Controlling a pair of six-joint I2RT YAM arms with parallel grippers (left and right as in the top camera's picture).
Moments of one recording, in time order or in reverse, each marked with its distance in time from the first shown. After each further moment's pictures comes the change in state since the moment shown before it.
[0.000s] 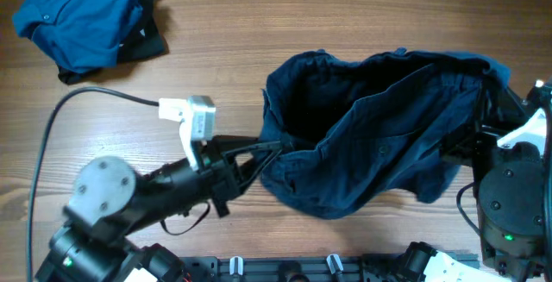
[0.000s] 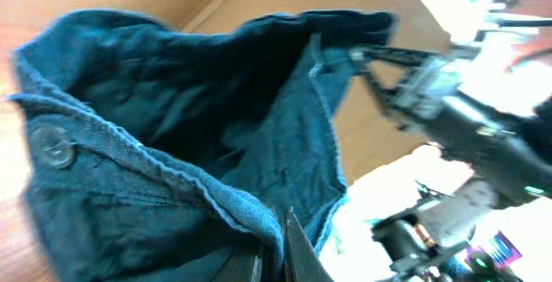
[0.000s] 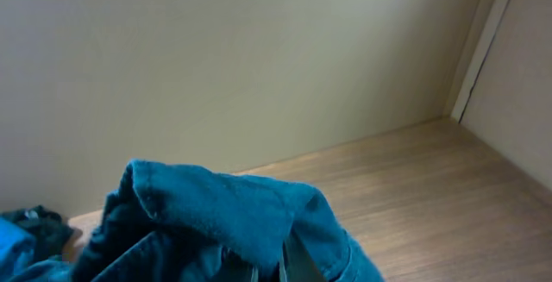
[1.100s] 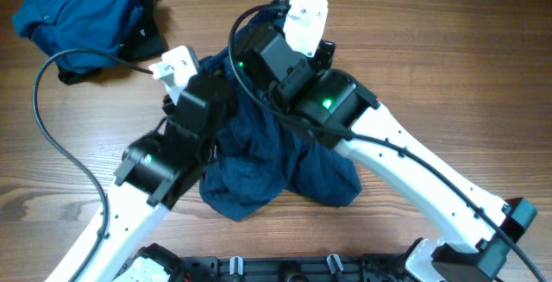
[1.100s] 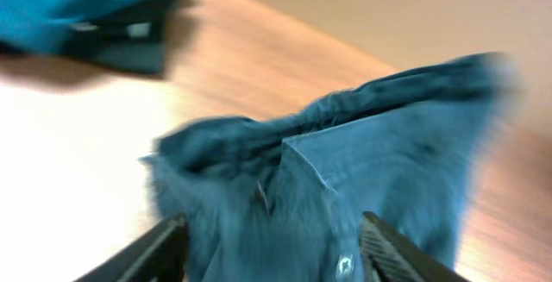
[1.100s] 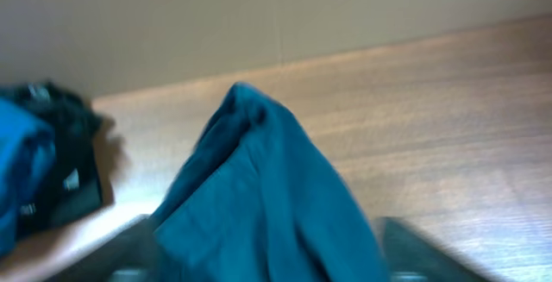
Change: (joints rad) left arm 0.062 0.409 0.027 -0.266 -1.036 0.009; right arm -0.177 0.681 0.000 0.378 -0.456 0.090
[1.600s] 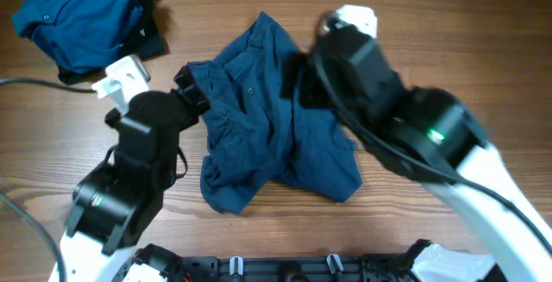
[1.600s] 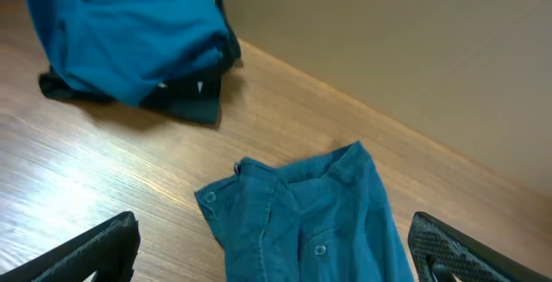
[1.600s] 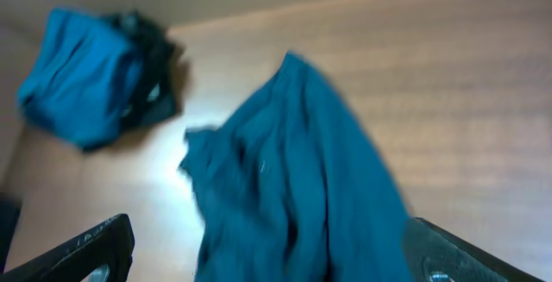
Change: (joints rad) left arm 0.122 -0.200 0.000 -0.082 -0.036 0.078; right arm -0.071 -0.268 0.002 -0.246 -0.381 -0.034
